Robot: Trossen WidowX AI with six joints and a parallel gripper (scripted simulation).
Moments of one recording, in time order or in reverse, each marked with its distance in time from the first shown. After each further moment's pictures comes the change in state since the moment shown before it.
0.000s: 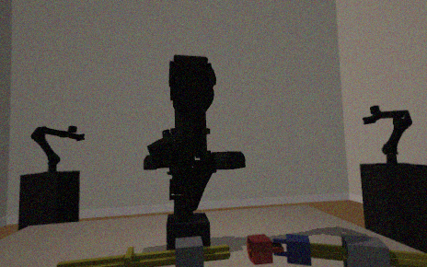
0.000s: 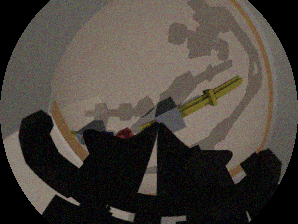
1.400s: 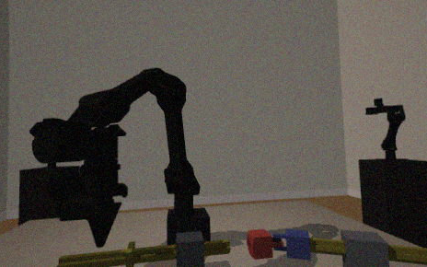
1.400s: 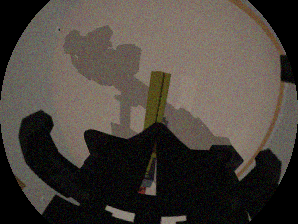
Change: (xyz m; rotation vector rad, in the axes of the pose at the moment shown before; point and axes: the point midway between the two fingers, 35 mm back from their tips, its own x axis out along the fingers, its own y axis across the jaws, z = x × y) arm 0.068 -0.161 0.070 0.896 -0.016 -0.019
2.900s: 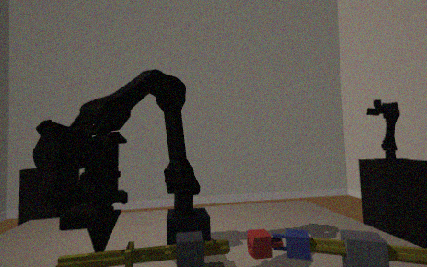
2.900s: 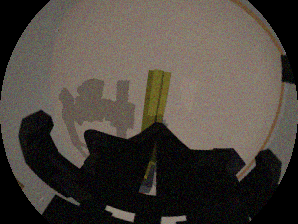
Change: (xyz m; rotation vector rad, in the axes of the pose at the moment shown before) arm 0.017 -0.002 0.001 0.002 -0.009 -0.007
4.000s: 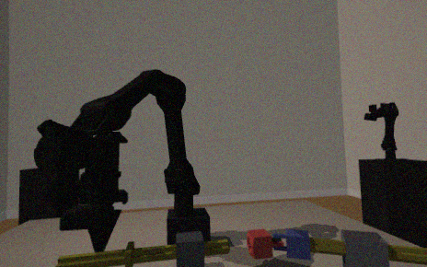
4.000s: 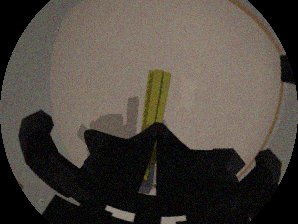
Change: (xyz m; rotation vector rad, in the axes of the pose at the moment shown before) arm 0.000 0.000 0.000 0.000 -0.009 -0.005
